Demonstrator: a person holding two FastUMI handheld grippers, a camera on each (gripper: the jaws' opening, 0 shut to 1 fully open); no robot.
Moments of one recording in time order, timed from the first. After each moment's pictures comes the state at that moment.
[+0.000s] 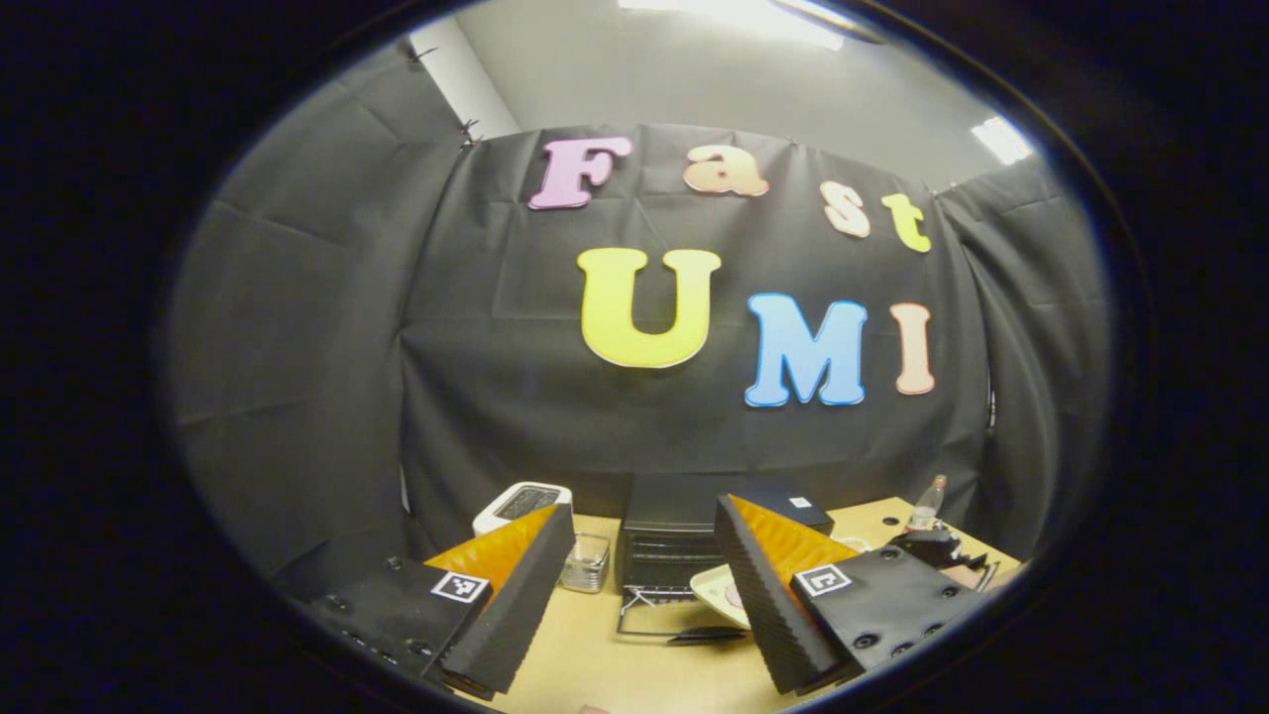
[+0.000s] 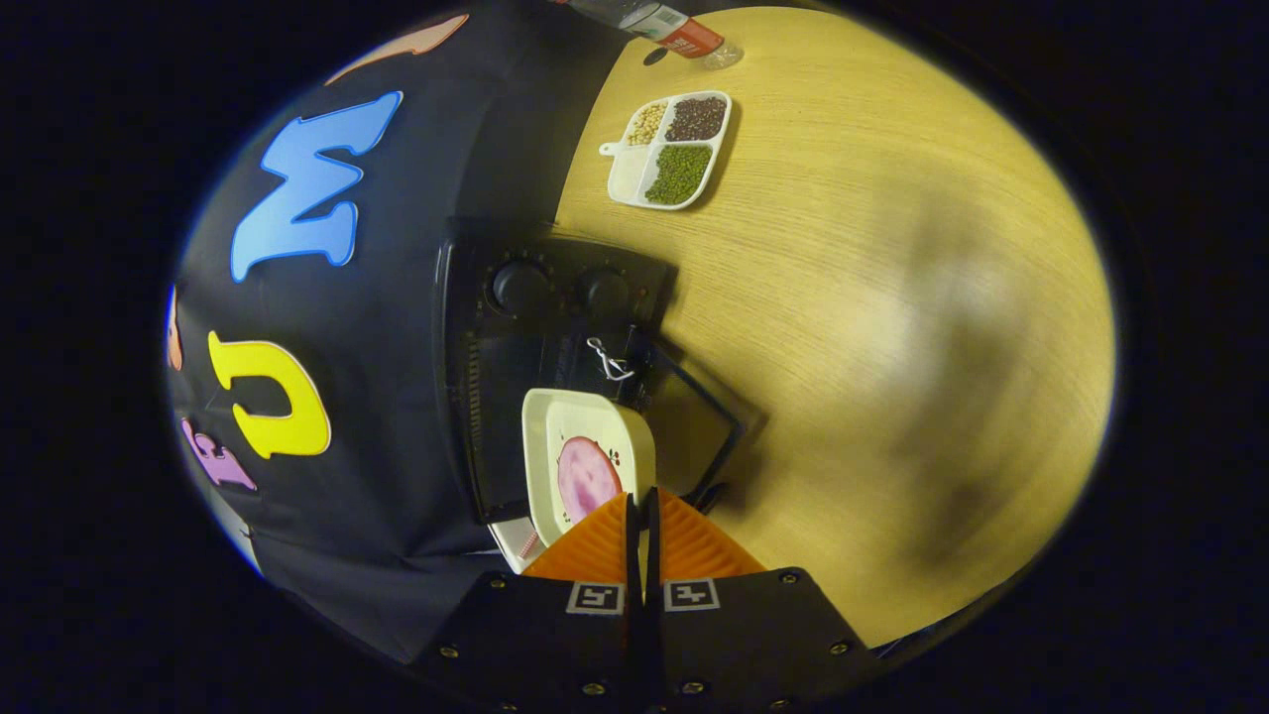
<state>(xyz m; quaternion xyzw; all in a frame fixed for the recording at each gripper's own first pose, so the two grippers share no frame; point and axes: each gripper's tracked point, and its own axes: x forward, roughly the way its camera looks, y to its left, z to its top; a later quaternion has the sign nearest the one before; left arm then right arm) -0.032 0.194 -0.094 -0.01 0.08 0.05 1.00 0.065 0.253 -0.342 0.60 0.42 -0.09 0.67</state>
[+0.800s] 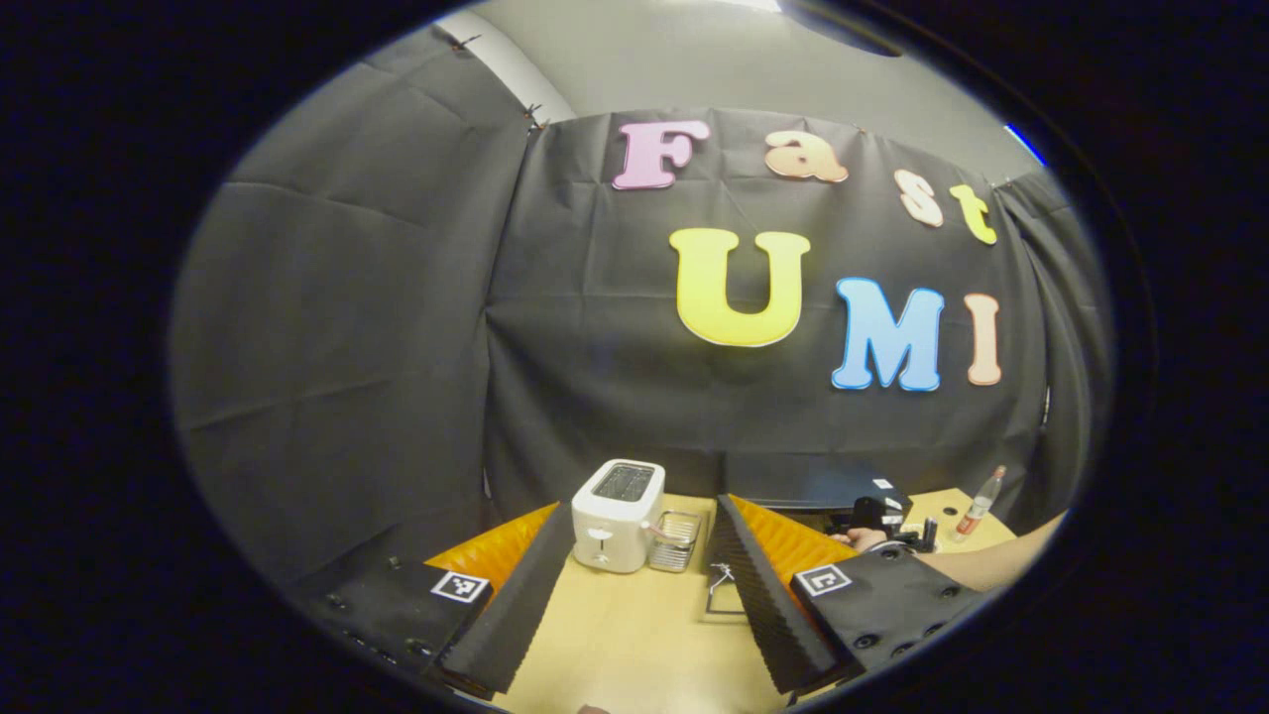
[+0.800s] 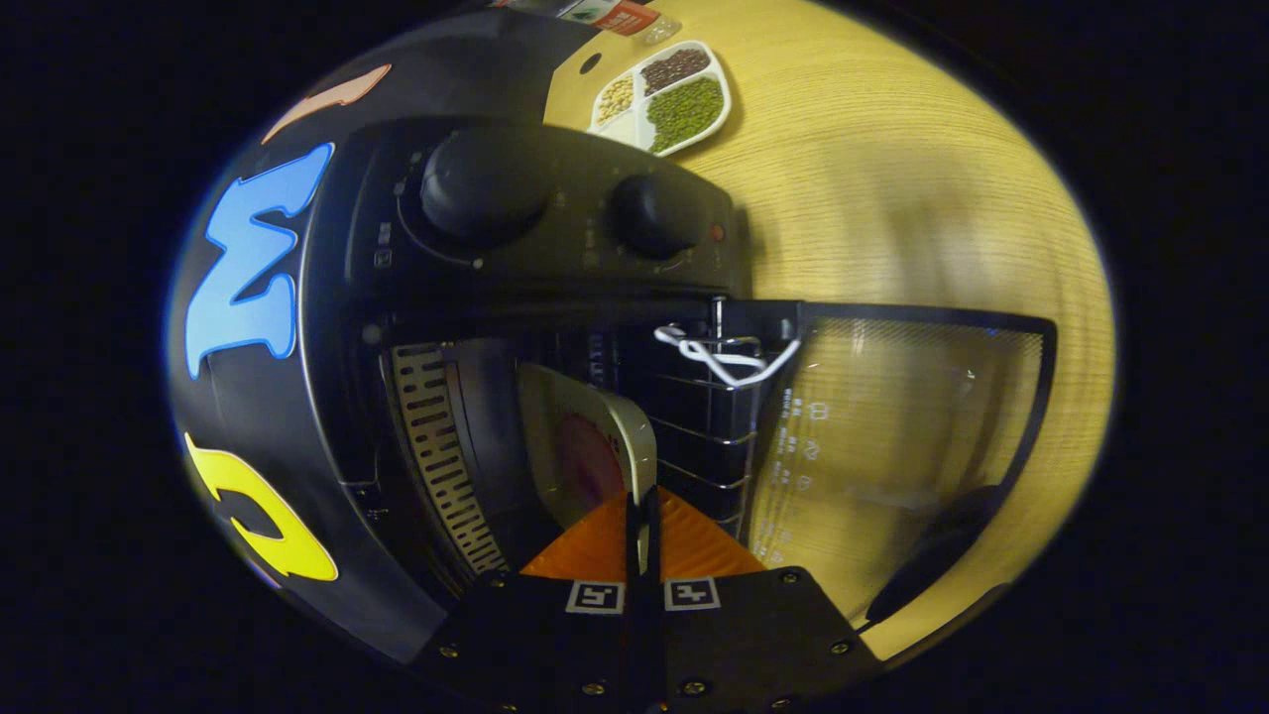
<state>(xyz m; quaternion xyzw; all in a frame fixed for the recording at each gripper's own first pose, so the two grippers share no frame) -0.066 0.287 -0.106 -0.01 0.12 0.14 0.98 0.219 0.316 -0.391 0.67 0.31 -0.21 0.64</state>
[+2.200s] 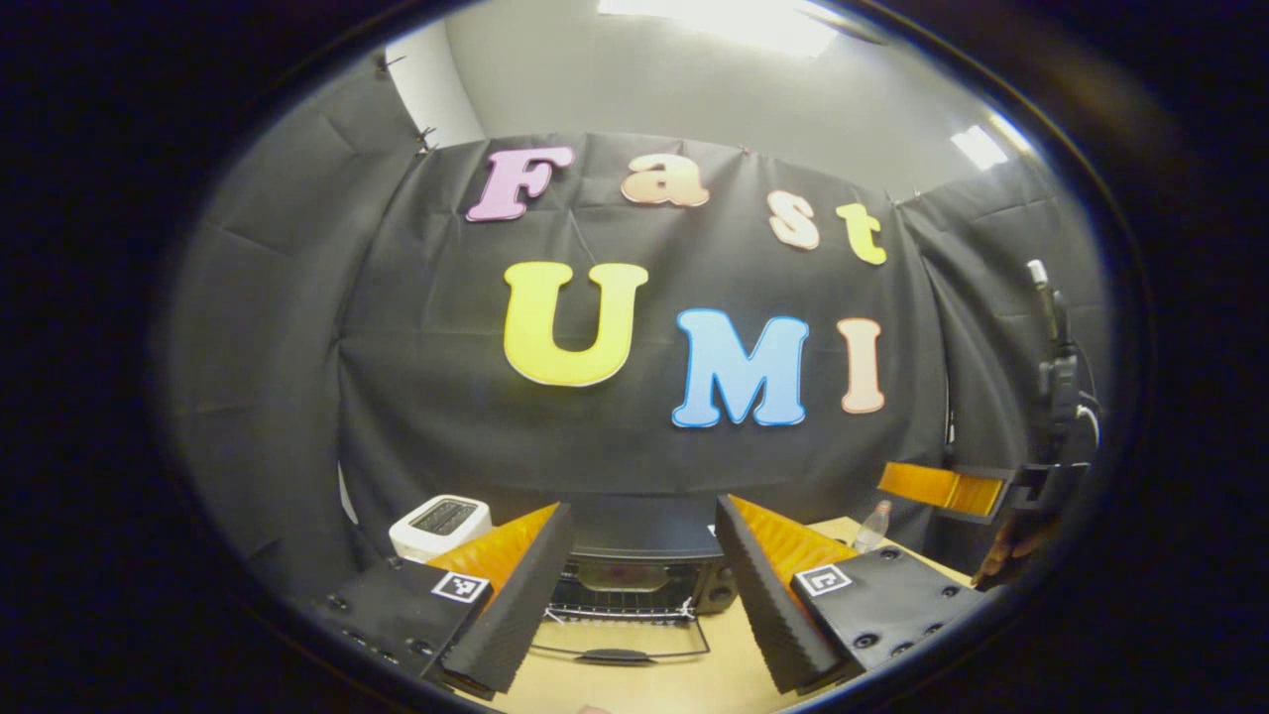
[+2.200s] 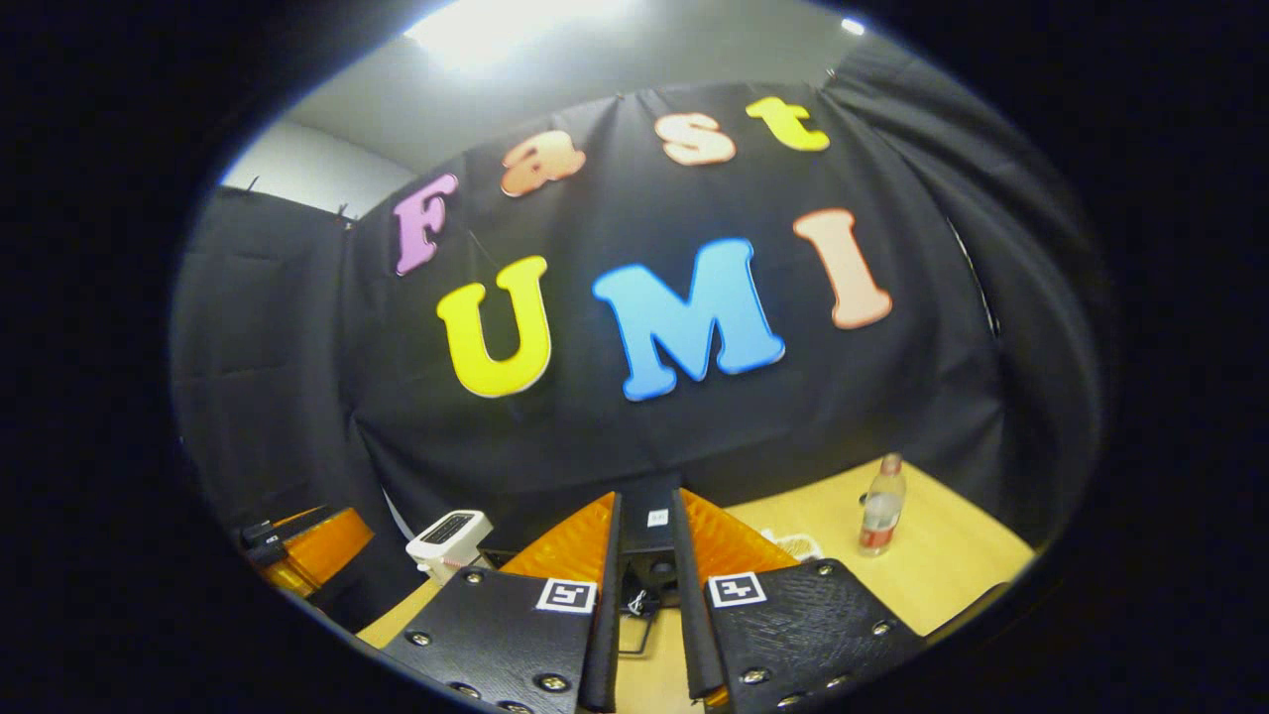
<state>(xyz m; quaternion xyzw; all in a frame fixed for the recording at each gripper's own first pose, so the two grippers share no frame) -0.001 0.052 -0.064 -0.02 0.04 -0.02 1.00 0.030 0.094 -0.039 0.10 0.06 0.07 0.99</state>
